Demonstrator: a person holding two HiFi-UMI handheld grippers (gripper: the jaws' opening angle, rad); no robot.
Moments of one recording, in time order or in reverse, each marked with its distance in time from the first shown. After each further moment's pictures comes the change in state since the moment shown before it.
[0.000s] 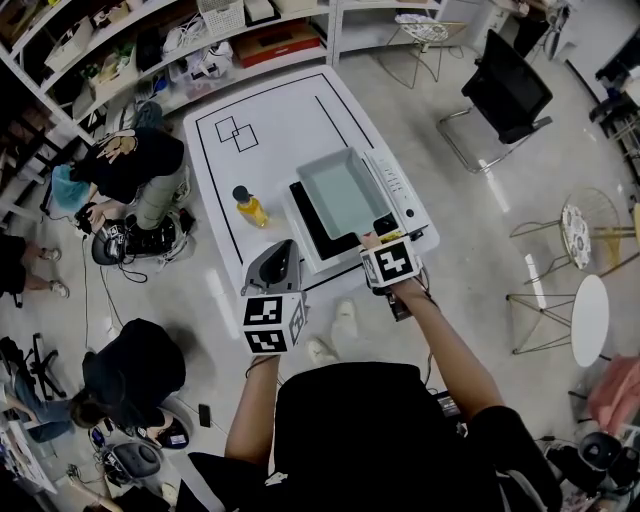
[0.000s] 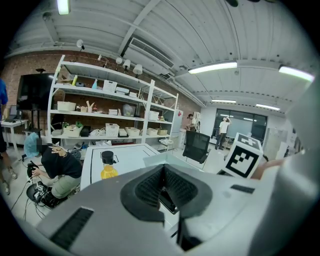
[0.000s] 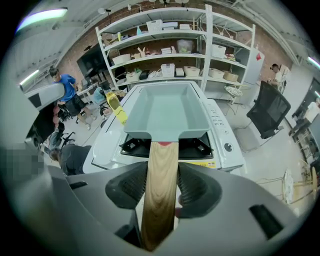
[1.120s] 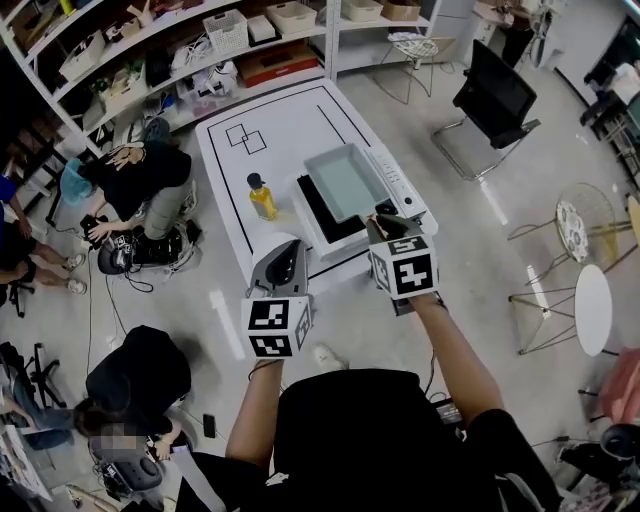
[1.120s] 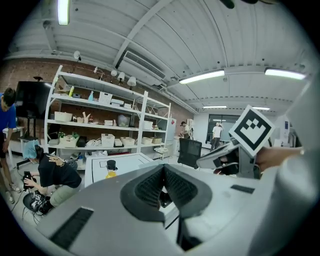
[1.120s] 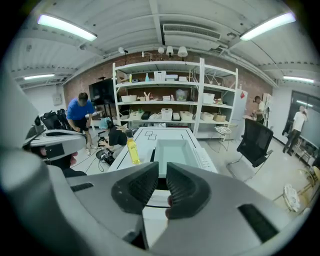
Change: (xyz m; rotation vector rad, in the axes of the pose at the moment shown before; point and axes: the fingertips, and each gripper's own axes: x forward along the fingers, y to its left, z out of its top) left arm -0.084 -0.029 0.009 0.059 -0.103 -0.058; right arm -0.136 0.053 0.042 -0.044 -0.476 -0.110
